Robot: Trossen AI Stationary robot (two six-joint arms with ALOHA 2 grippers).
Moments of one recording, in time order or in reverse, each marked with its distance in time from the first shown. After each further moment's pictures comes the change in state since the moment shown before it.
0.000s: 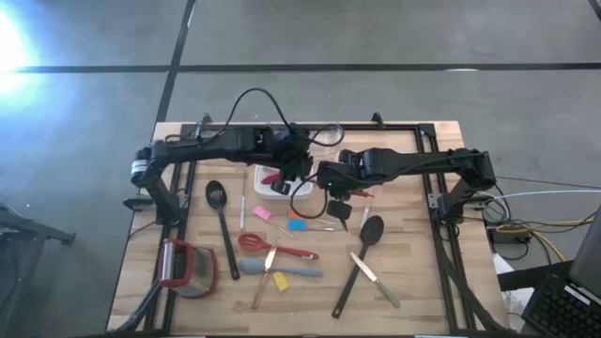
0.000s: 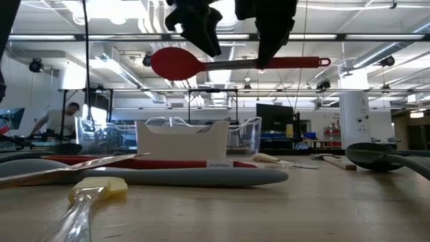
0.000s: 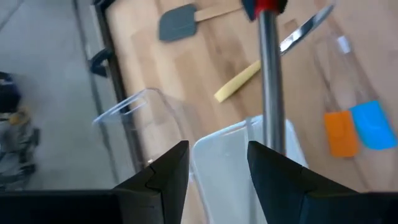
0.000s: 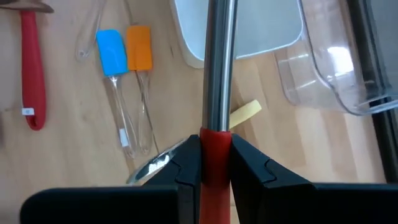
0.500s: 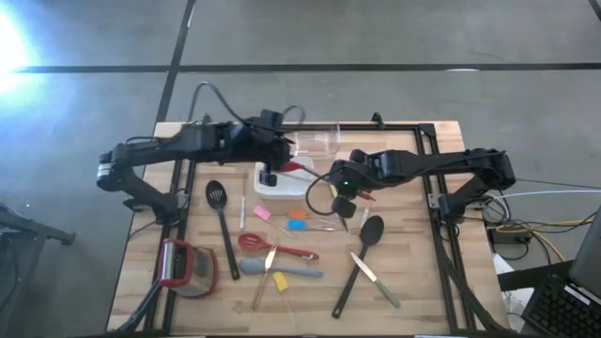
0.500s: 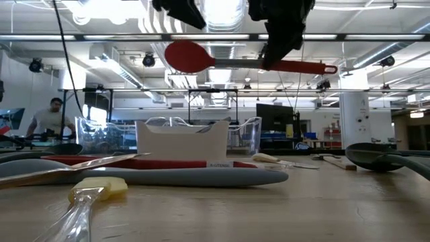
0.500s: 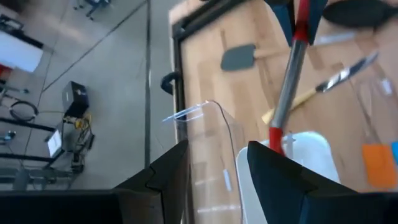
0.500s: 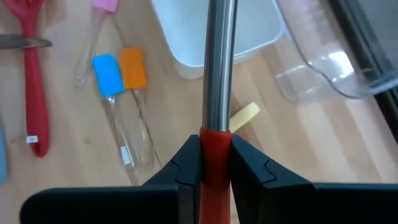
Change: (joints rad) left arm 0.002 -0.267 -0.201 0.212 -0.098 -0.018; right arm -0.001 -0.155 -0.223 0.191 0.023 0.100
